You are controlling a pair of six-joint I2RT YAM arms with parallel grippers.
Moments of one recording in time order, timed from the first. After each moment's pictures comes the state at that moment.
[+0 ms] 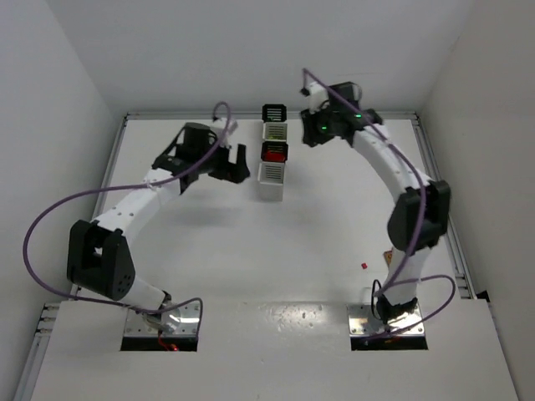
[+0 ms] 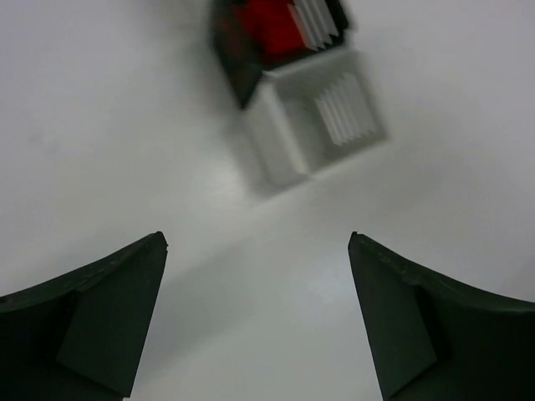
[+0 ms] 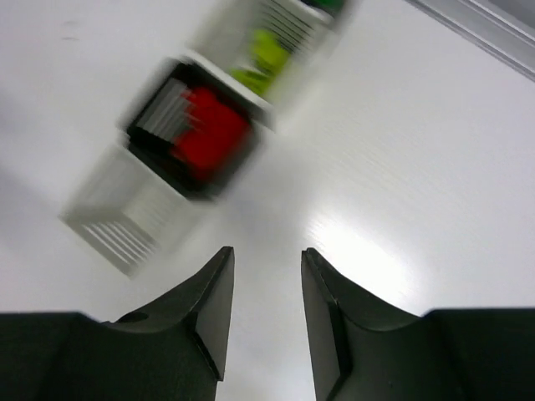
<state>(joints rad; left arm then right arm) -0.28 1.51 1.24 -0.35 0.25 -0.09 0.36 1.98 1.80 -0.57 -0.22 -0.15</state>
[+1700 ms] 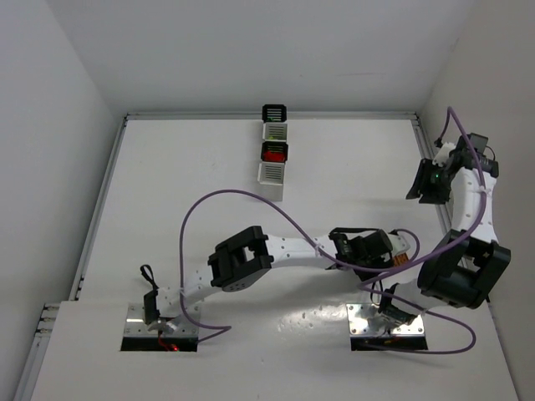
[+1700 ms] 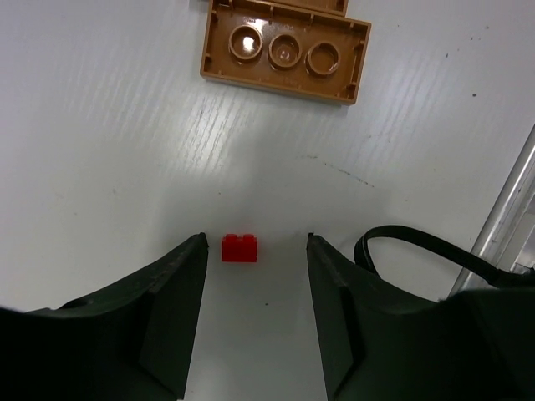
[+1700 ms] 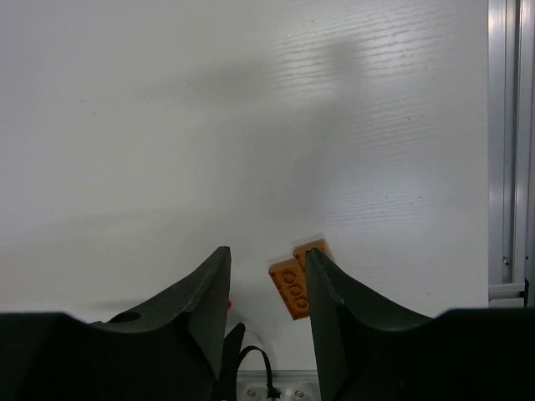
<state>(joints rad) -1.30 2.42 1.96 -0.35 -0.07 -0.15 -0.46 1.45 1.23 -0.92 -0.25 -0.11</state>
